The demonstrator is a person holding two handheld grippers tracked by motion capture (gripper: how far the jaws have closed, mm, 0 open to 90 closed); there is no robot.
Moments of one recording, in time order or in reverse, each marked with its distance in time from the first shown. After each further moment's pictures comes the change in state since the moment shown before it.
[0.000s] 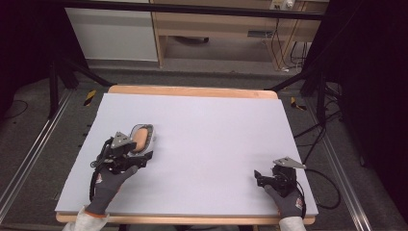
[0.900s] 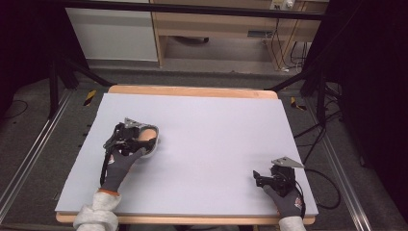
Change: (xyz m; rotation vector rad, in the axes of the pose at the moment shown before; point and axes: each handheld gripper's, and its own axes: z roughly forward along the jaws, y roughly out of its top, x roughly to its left) left arm 0.020 0.034 0.052 0.093 0.087 -0.043; right arm 0.003 0.001 0.002 0.011 0.004 -0.025
